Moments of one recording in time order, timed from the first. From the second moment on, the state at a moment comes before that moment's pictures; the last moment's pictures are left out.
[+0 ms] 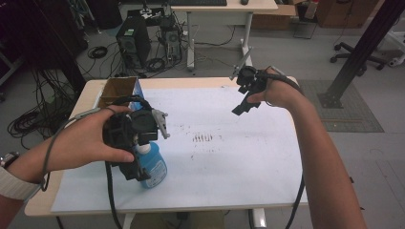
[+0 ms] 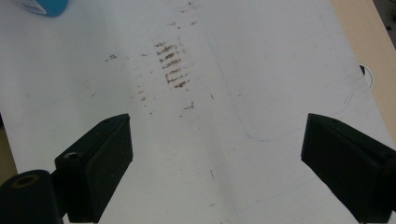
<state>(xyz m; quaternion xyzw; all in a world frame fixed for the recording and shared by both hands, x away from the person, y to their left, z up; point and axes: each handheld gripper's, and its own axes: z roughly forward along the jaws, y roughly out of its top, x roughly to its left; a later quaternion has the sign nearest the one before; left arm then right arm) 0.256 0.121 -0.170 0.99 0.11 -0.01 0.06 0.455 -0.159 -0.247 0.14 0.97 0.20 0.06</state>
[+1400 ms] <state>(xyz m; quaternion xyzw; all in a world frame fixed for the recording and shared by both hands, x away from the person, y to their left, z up) 0.274 0.121 -0.140 0.96 0.26 0.05 0.08 0.455 -0.166 -0.246 0.15 0.97 0.21 0.07</state>
